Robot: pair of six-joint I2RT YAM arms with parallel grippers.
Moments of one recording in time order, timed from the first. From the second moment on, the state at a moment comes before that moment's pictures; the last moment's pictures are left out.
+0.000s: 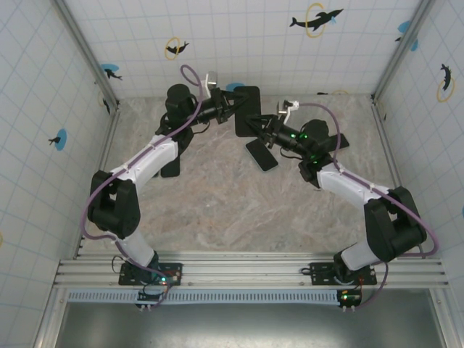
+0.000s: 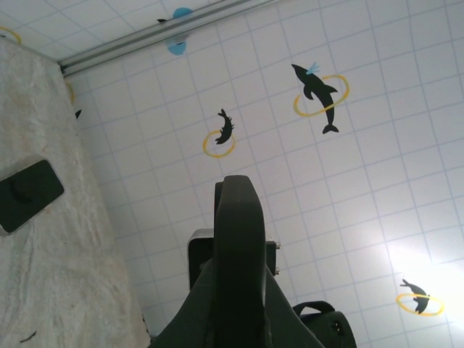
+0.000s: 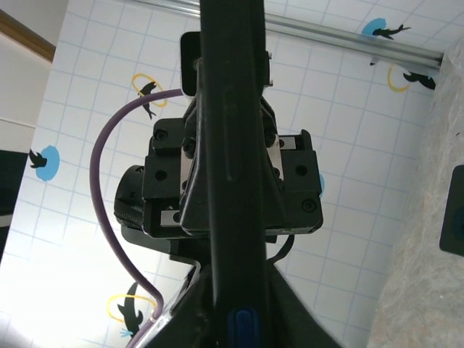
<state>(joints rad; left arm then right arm) -0.44 1.72 1.36 0.44 0.84 -1.31 0.49 1.49 0.91 0.82 -0.65 1.50</state>
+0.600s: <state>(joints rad) -0.49 1.68 1.19 0.54 0.43 -1.34 0.57 1.36 0.72 0.78 -0.42 1.32</state>
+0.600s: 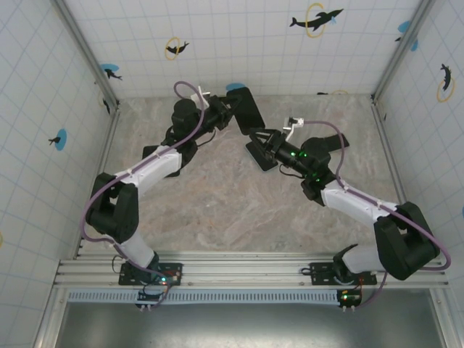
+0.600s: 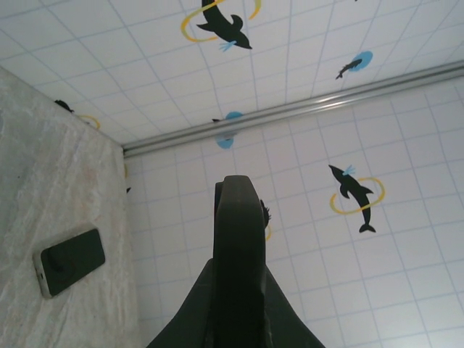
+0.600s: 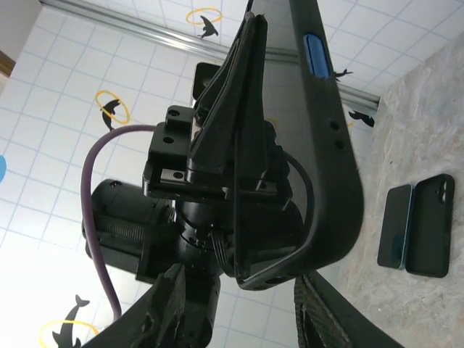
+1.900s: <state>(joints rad) -0.56 1.68 1.19 0.60 0.26 -1.49 0.57 1.39 0.78 0.78 -0.41 1.13</state>
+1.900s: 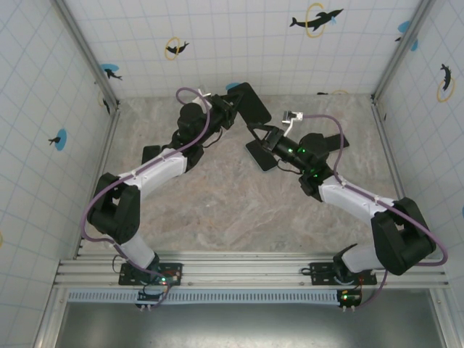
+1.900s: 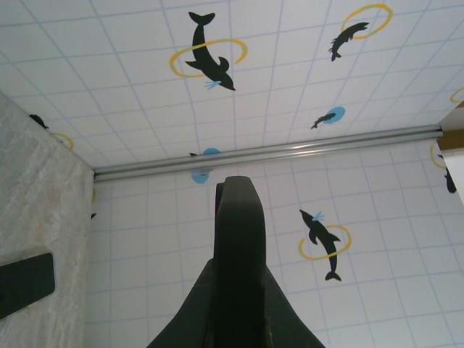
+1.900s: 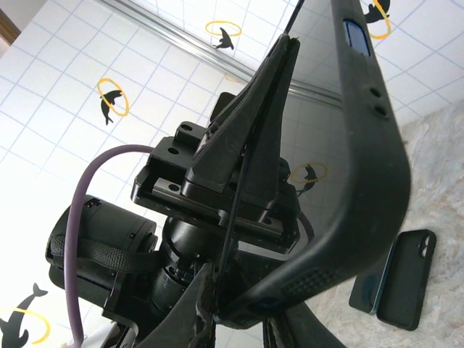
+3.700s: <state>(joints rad) -0.49 1.65 1.24 0.47 0.55 -1.22 0.43 1.31 0.76 0.51 -0.67 0.71</state>
